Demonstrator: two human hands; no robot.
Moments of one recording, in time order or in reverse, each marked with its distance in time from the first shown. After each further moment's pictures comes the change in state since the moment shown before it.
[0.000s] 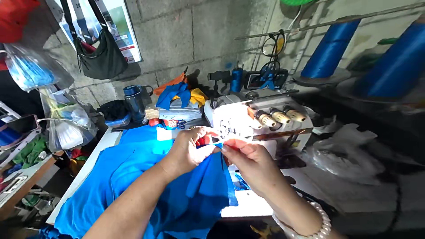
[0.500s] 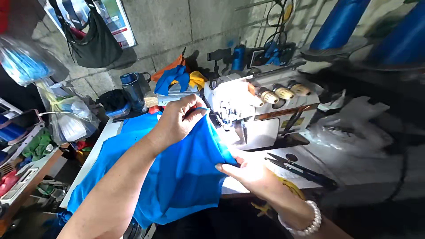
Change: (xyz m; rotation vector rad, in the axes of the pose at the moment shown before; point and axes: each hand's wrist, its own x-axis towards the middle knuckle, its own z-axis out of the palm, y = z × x) left_hand 0.018 0.002 -0.030 0.160 -0.043 0.061; right_hand -0.050 0.034 -0.003 0.023 -0.192 0.307
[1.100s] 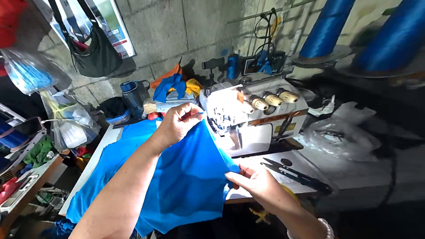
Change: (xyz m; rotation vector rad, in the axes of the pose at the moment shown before) left_hand 0.006 -0.005 0.013 -0.301 0.011 -0.181; right_hand -0.015 0.025 -0.015 0.182 0.056 0.006
